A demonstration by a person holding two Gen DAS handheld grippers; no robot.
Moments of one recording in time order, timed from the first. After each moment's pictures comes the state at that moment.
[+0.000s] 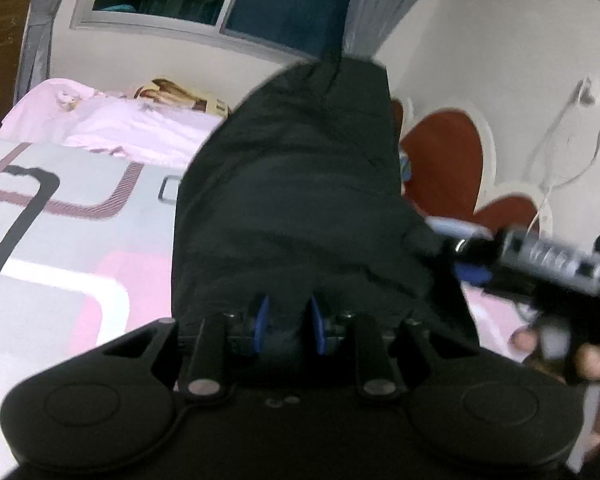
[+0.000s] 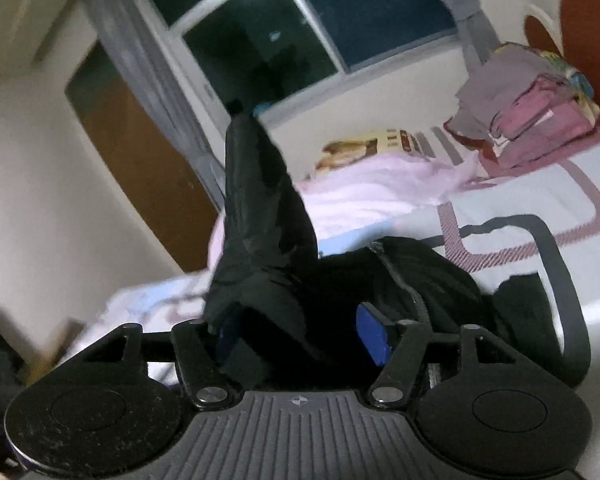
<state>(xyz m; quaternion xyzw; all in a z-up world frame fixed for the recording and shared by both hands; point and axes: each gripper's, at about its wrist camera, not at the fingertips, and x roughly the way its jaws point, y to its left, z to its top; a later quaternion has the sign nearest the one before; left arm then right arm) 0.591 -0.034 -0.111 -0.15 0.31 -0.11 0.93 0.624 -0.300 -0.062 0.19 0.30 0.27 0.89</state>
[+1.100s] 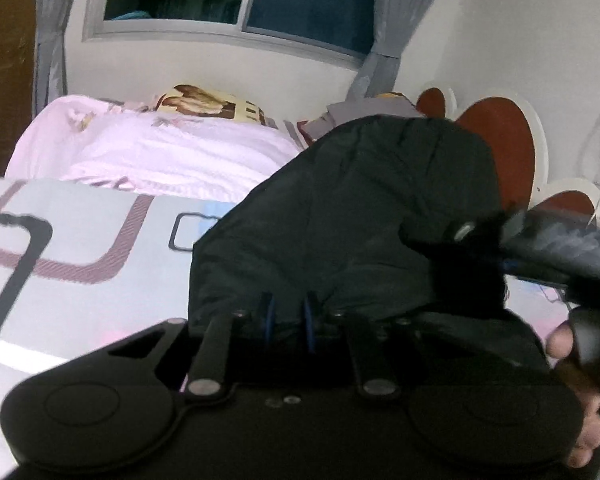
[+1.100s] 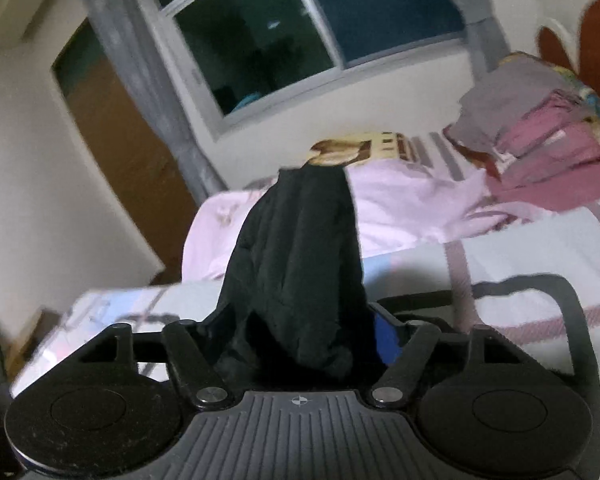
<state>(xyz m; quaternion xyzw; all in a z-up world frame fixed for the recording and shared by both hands) 0.689 -0.052 -0.112 -0.10 0.33 -0.05 0.94 0.724 -0.274 -0.070 0.14 0.32 0.26 0.90</state>
